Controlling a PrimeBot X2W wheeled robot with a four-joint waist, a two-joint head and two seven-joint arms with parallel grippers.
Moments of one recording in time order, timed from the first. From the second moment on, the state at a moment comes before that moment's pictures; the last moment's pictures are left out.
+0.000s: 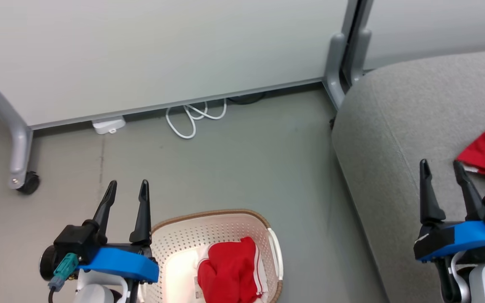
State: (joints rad) left arm -0.15 0.11 -0.13 0.31 -0.29 -0.13 -0.26; right arm -0.19 -0.06 -0.18 0.20 0.12 0.13 -0.14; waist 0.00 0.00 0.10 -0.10
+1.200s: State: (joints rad) left arm -0.10 0.09 -0.06 0.36 -0.28 -0.13 -0.26; right arm -0.11 -0.05 -0.07 0.18 0.16 0.13 -0.10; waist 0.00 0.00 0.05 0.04
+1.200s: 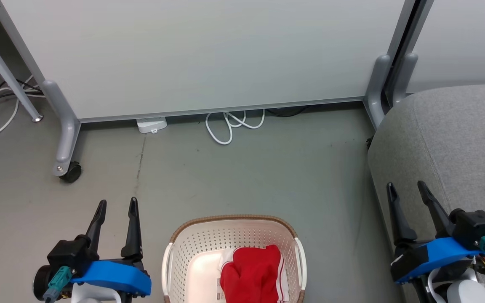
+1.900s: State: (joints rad) left arm -0.19 0.13 -0.17 0.42 -0.29 -0.13 -0.26; right arm -0.21 -0.05 0.01 0.14 0.17 0.13 -0.11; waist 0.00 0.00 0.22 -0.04
